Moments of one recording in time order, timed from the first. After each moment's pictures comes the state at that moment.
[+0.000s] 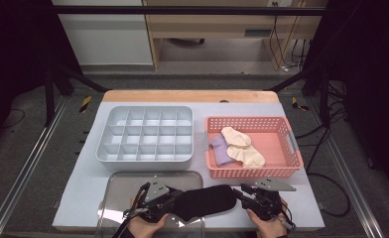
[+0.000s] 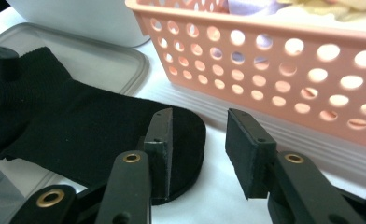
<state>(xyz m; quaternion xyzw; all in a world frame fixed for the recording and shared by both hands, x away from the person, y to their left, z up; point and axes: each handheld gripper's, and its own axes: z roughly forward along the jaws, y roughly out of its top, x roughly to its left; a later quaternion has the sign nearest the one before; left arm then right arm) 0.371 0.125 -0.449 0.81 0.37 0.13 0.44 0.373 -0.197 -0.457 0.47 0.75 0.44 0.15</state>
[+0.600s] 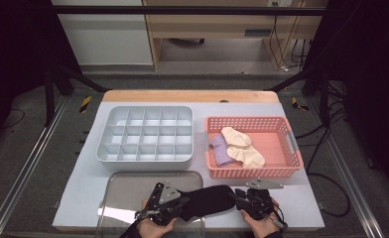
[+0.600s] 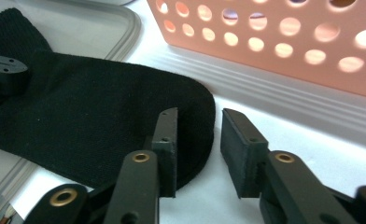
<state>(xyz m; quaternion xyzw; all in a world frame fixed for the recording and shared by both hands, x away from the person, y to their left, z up) 0.375 0.108 -0.476 0.84 0.36 0.10 0.41 0.383 -0.185 -0.482 0.49 0.76 0.40 0.12</state>
